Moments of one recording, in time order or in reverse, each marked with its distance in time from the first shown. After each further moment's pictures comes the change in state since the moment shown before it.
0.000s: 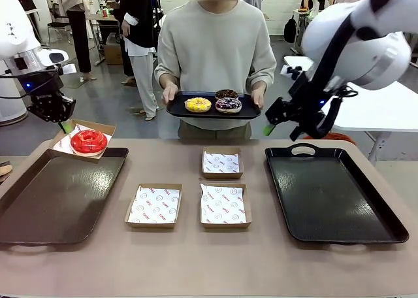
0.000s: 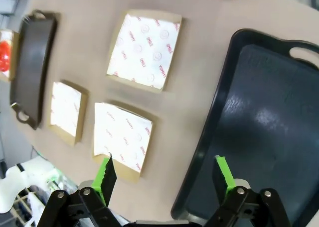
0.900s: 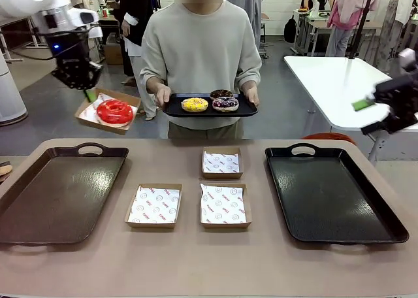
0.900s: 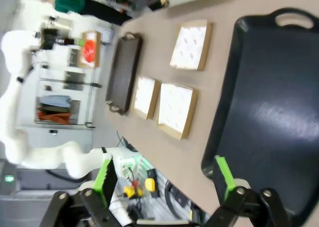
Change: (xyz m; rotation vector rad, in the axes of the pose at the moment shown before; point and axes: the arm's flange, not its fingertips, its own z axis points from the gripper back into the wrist) left arm 0.011 -0.102 0.076 0.053 -0.066 -0.016; right arm -0.112 -0.151 0.128 0.511 -0.186 -0.128
